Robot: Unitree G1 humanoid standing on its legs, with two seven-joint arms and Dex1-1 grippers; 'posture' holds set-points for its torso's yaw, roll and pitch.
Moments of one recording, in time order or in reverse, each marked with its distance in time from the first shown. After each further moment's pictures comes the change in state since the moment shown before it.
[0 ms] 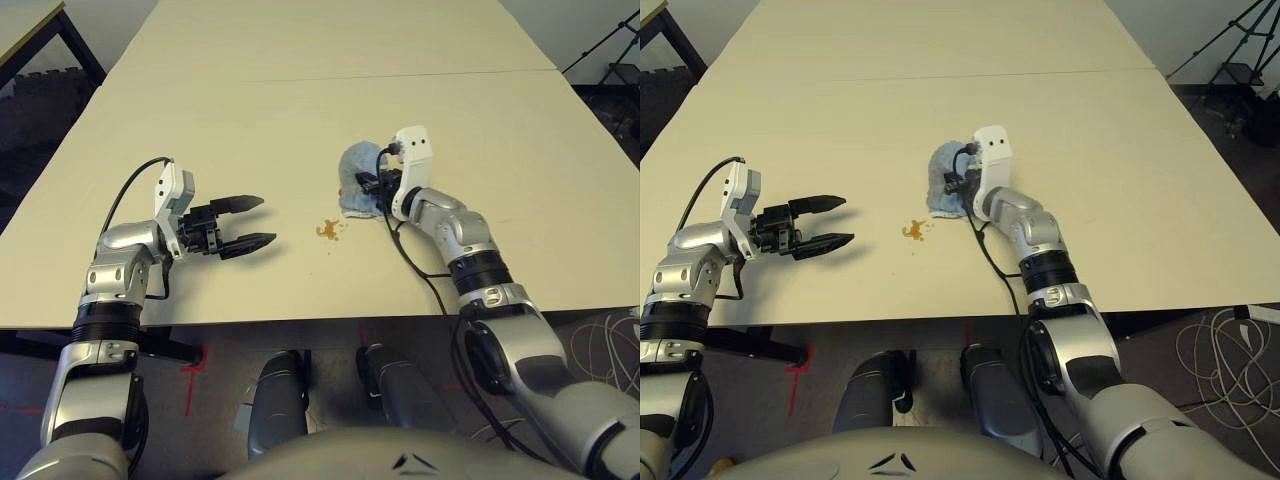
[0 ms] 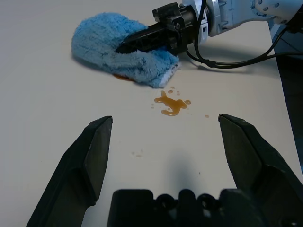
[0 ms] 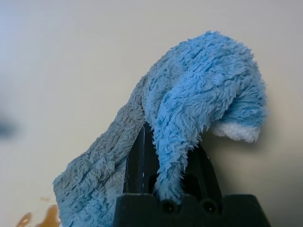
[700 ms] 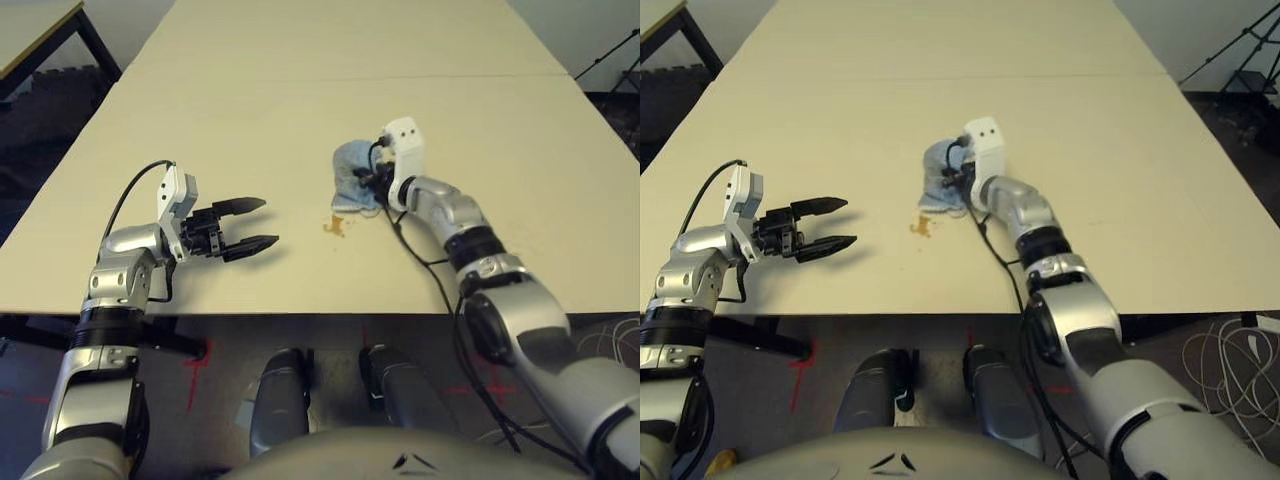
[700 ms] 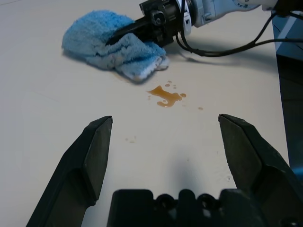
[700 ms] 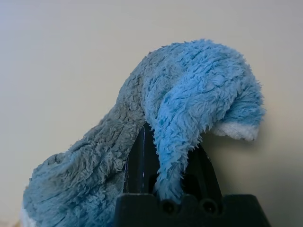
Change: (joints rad) left arm 0.027 -0.012 0.000 -0.036 -0.005 0.000 0.020; right arm -0.189 -0.130 -0.062 0.350 -0.015 -0.155 -0.001
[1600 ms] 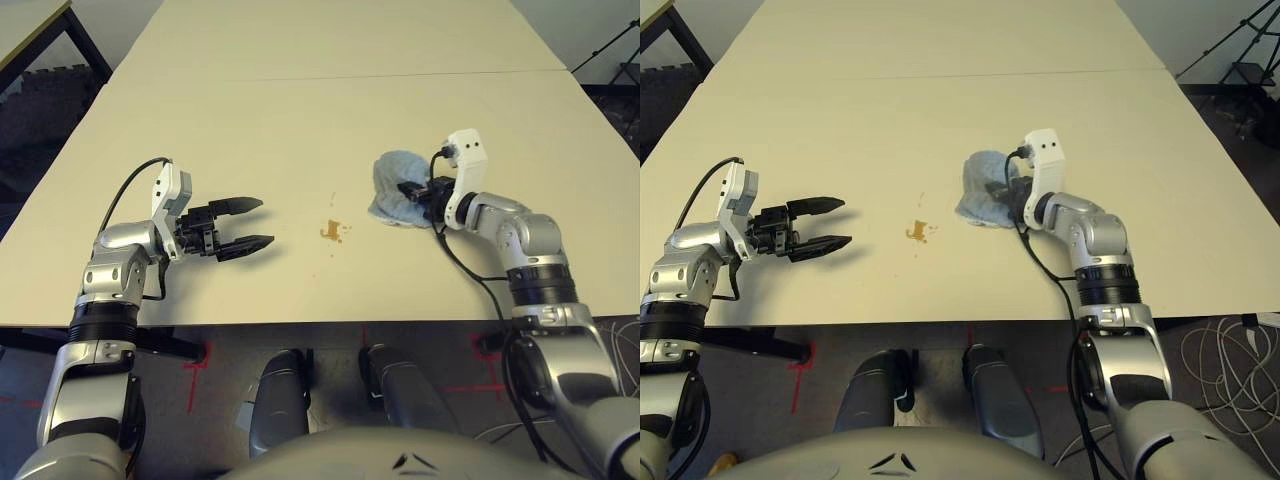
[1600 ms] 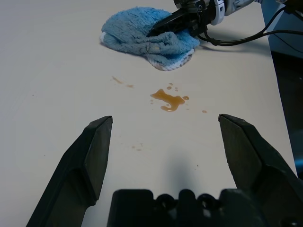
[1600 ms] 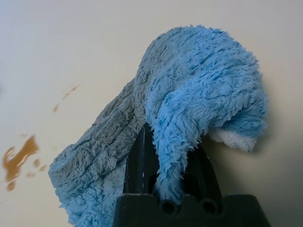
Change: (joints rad) left arm -0.032 0.035 -0.001 0.040 0.000 0.009 -0.063; right arm 0.354 -0.109 0.004 -0.714 0.118 0.512 0.096
